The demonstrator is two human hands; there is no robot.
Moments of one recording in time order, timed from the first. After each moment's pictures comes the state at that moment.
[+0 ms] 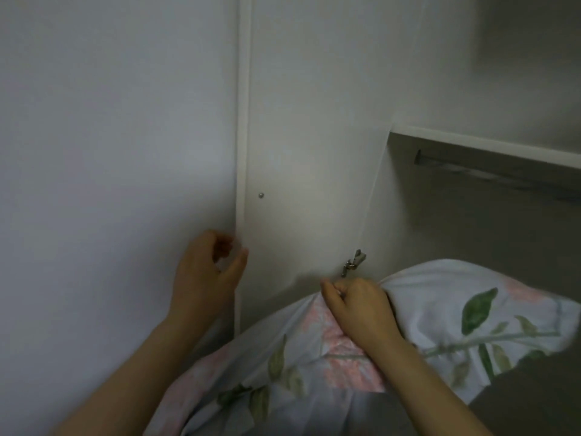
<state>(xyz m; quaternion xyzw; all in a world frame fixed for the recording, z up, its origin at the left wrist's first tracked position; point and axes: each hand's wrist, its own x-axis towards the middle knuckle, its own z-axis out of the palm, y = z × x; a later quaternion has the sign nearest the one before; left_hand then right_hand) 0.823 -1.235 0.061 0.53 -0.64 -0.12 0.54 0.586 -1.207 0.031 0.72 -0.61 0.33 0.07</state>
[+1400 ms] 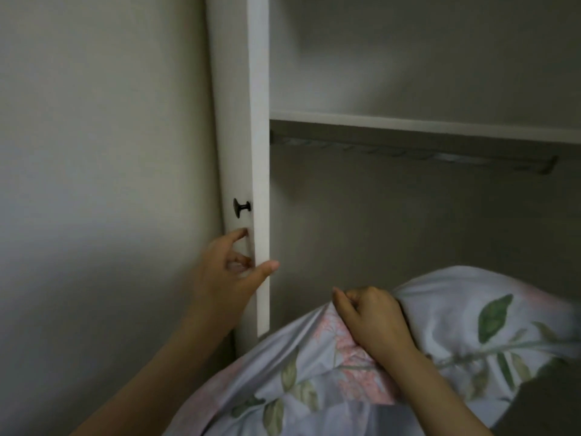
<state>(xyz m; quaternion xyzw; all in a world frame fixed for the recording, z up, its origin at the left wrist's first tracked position) 0.630 -1.157 0.064 0.36 -0.74 -0.31 0.48 0.438 -1.034 0.015 0.55 -0.76 0.32 0.13</state>
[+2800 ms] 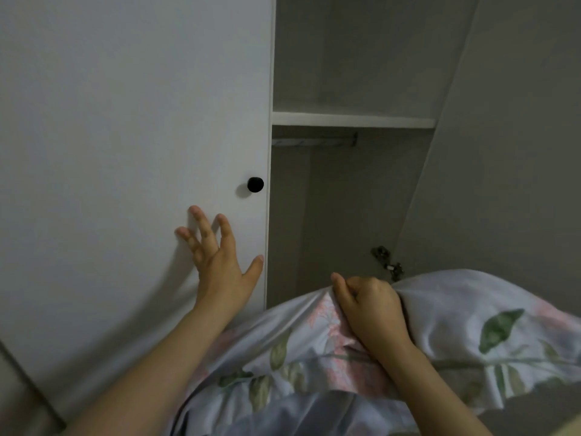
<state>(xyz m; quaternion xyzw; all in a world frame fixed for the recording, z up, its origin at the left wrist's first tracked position) 0.419 -1.260 0.047 0.13 -0.92 -0.27 0.26 0.412 -1.036 0.038 0.19 -0.91 0.28 0.24</state>
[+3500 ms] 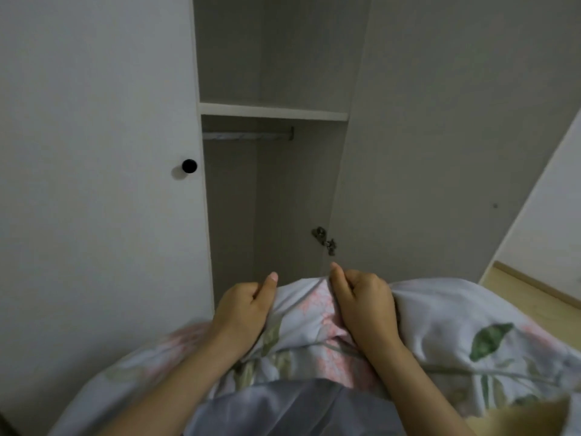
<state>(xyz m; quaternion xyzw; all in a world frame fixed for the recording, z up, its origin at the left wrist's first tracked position) 0.513 -1.132 0.029 0.00 -0.88 -0.44 0.18 0.509 -0.948 0.046 0.08 -0.89 0.34 0.28</state>
